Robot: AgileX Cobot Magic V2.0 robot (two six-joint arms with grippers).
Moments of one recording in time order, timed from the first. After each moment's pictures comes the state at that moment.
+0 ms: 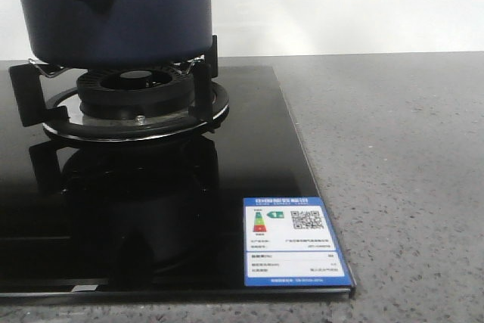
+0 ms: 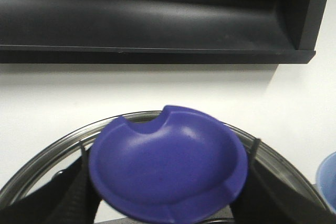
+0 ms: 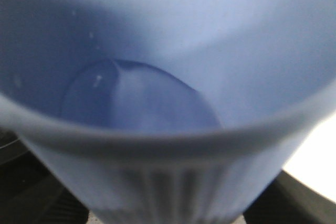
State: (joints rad) left arm -0.32 0.95 -0.92 -0.44 -0.07 0.38; right arm 0.57 1.49 -1.38 -0.37 0.54 -0.26
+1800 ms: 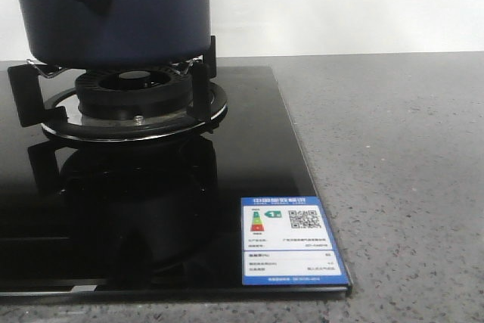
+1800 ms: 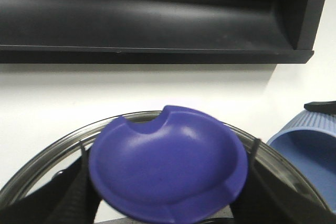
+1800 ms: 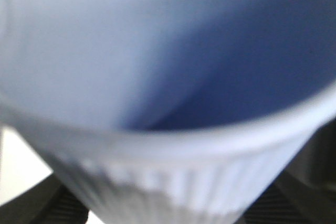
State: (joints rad) left arm -0.32 0.95 -0.92 -0.44 -0.07 0.38; right arm 0.68 1.62 -1.50 -1.37 0.44 -0.26
